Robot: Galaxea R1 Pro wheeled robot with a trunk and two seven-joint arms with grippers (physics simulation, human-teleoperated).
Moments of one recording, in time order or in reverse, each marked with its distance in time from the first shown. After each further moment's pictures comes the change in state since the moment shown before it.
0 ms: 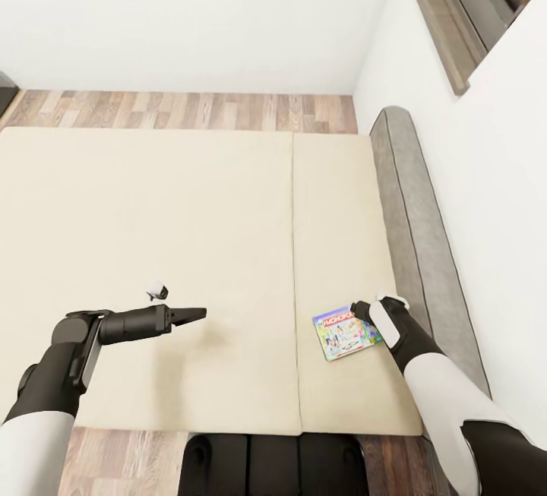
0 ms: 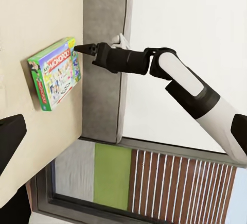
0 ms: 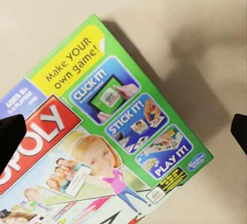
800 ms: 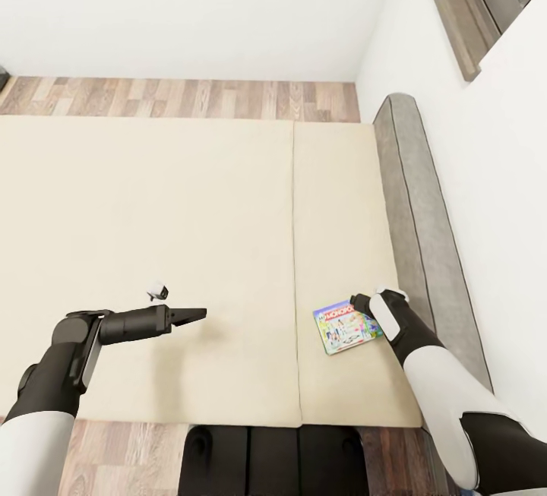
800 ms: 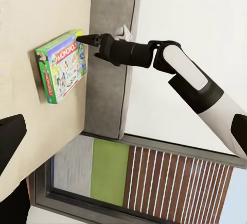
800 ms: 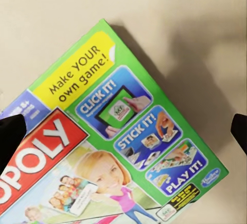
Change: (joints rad) left arm 0.000 0.000 -0.001 0.000 -0.003 0.000 0.000; right arm -0.029 -0.001 0.002 -0.002 -0.001 0.004 0.011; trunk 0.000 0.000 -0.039
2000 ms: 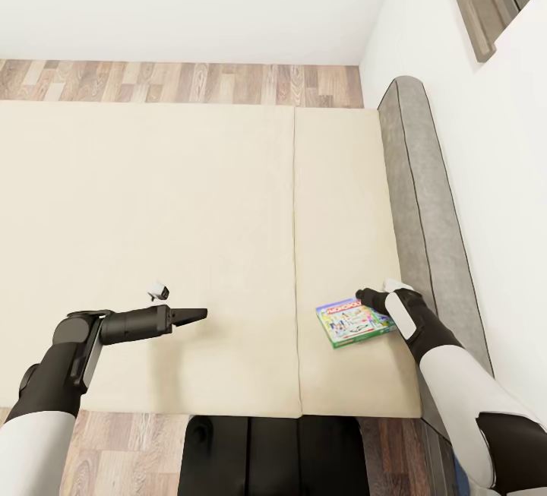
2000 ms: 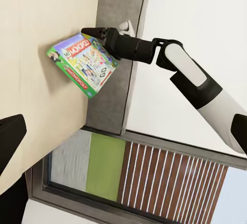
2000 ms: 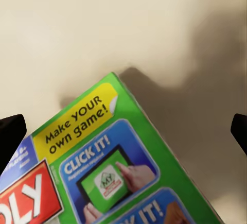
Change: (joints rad) left arm 0.000 -0.003 -0.002 0.000 -0.001 0.000 0.000; right arm -0.001 -0.069 0.001 -0.010 -0.008 -0.004 0.168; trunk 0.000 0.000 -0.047
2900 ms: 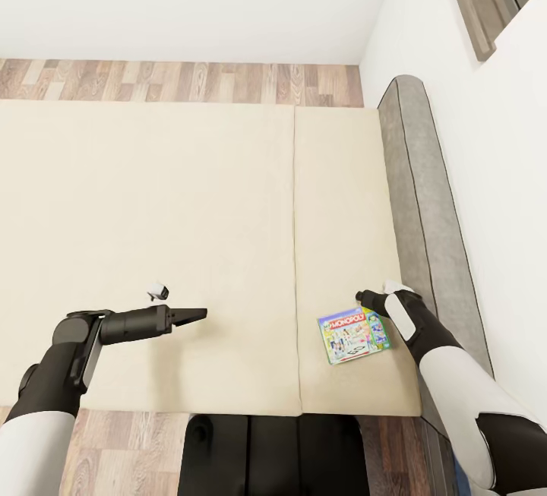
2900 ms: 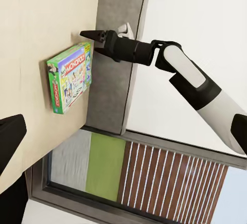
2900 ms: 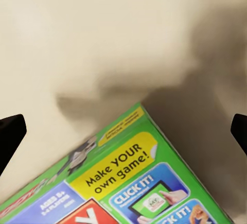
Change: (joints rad) left arm 0.000 0.000 0.002 0.000 0.001 -0.001 0.000; right arm 0.002 0.001 -0.002 0.009 0.001 0.001 -0.001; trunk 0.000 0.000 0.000
